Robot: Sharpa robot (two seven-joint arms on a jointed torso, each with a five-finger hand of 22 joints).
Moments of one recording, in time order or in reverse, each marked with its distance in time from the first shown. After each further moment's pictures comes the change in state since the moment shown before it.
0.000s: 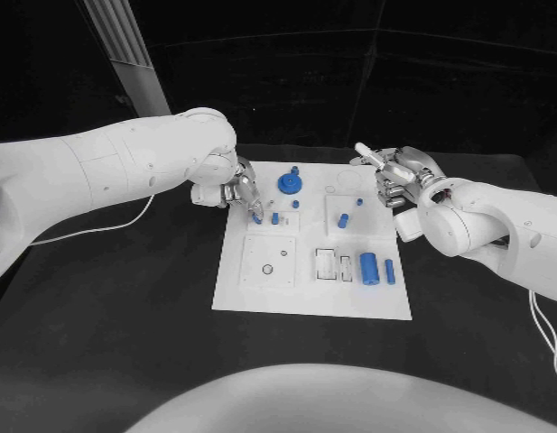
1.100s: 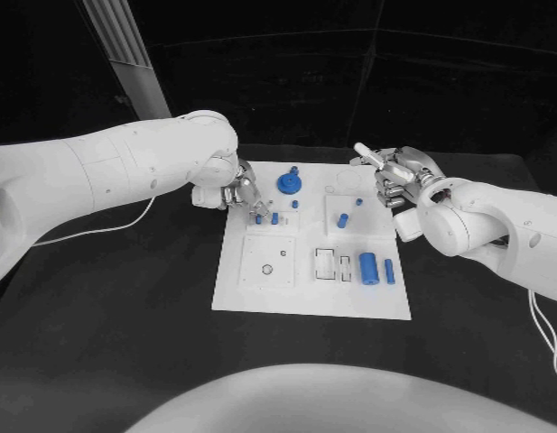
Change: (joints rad) left arm -0.005 0.004 -0.001 0.004 -0.018 0.005 -0.009; left_hand -0.121 -0.068 -0.363 0.168 -0.097 0.037 -0.020 -0.061 0.016 -0.003 0.005 0.000 0.000 0.000 0.007 0.000 0.000 0.000 -0.001 0.001 -0.004 0.000; right arm 0.000 -0.001 0.000 0.001 0.001 0.000 -0.002; right_hand 0.000 0.000 0.000 0.000 0.000 0.000 0.000 0.000 -0.001 0.000 0.000 0.000 0.000 0.000 0.000 0.000 0.000 0.000 0.000 0.000 0.000 0.000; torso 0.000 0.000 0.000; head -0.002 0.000
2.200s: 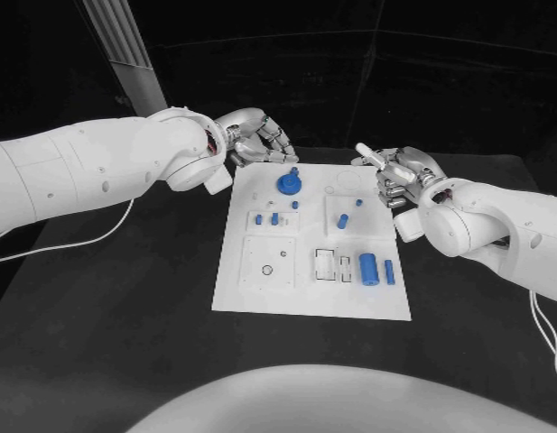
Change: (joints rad) left arm 0.030 -0.171 0.000 0.192 0.065 -0.560 0.743; left_hand 0.354 0.097 -0.199 0.020 0.028 -0.162 0.098 -0.138 -0.234 -0.640 0.101 -1.070 -0.681 0.000 0.076 0.000 0.000 0.000 -0.003 0.063 0.005 0.000; right arm 0.000 -0.004 0.000 -0.002 -0.003 -0.002 0.006; right_hand 0.000 0.000 0.003 0.003 0.000 0.000 0.000 0.000 -0.002 0.000 0.000 0.000 0.000 0.000 0.000 0.000 0.000 0.000 0.000 0.000 0.000 0.000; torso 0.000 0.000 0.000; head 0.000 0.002
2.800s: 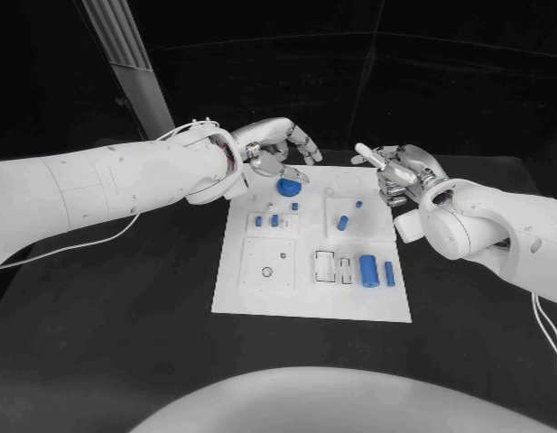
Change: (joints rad) left arm -0.054 0.079 0.000 -0.068 -0.309 -0.137 0.308; left_hand 0.256 -0.046 0.032 -0.025 -0.204 0.047 -0.034 -0.161 -0.244 0.027 0.019 -0.178 -0.397 0.000 0.010 0.000 0.000 0.000 0.002 0.013 0.000 0.000; right arm 0.000 -0.003 0.000 0.006 -0.045 -0.013 0.047; right_hand 0.018 -0.005 0.000 0.000 0.000 0.000 0.000 0.004 -0.006 0.000 0.000 0.000 0.000 0.000 0.000 0.000 0.000 0.000 0.000 0.000 0.000 0.000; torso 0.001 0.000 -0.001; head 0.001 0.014
